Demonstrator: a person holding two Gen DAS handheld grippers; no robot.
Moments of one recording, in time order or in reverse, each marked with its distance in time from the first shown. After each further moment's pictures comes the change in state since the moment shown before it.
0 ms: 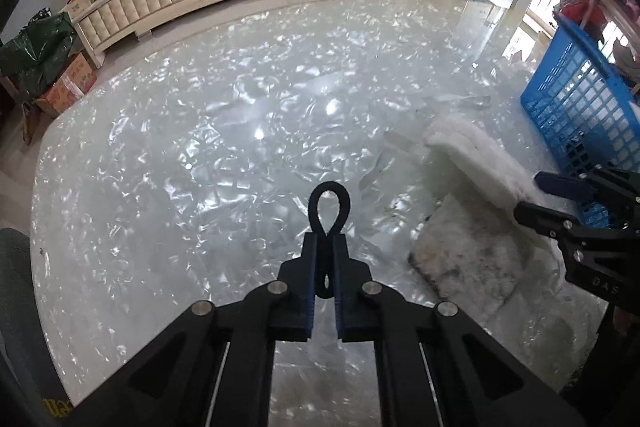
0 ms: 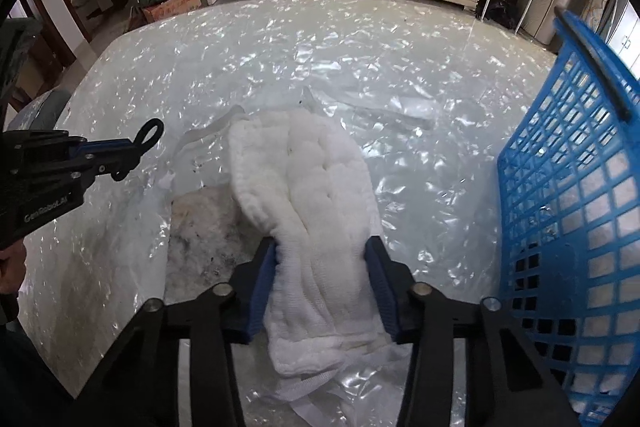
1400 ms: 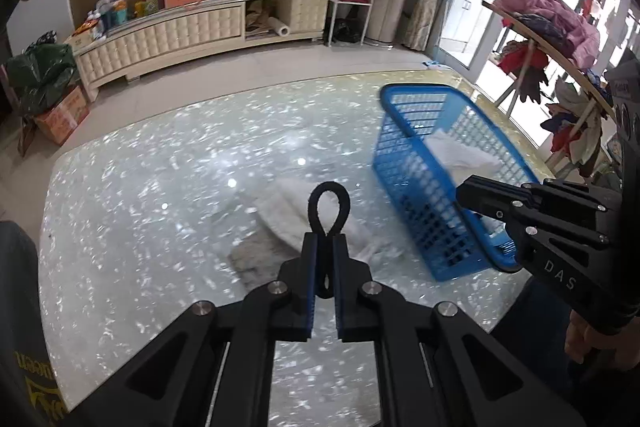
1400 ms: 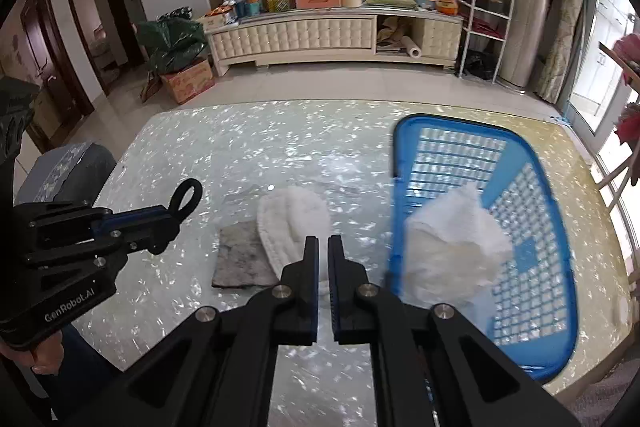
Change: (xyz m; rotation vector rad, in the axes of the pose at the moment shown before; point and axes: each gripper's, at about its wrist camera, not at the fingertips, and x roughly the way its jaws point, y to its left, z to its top) left arm -0.148 -0.135 -0.017 -0.046 -0.218 -0.080; right arm -0.146 -0.038 -0.036 0.042 -0.252 0.021
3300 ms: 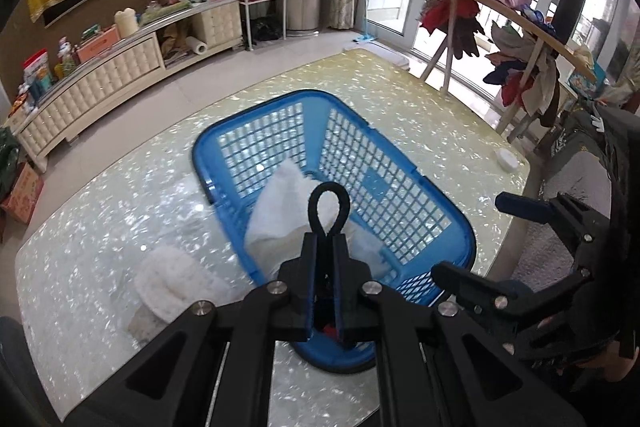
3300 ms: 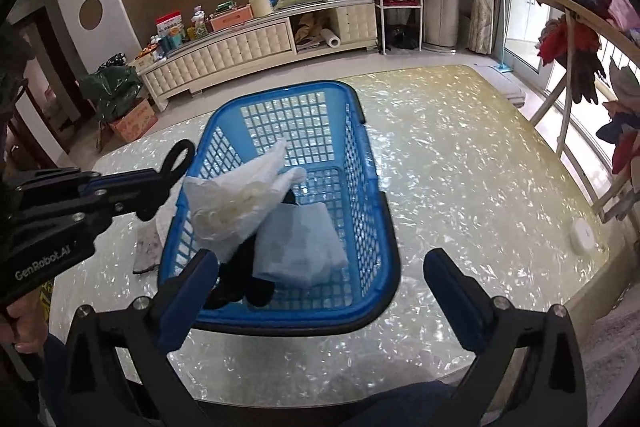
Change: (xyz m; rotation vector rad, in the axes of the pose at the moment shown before) left arm 0.040 -0.159 0.047 0.255 0.037 -0.100; right arm -0.053 -0.132 -0.057 0.236 -0.014 -0.091
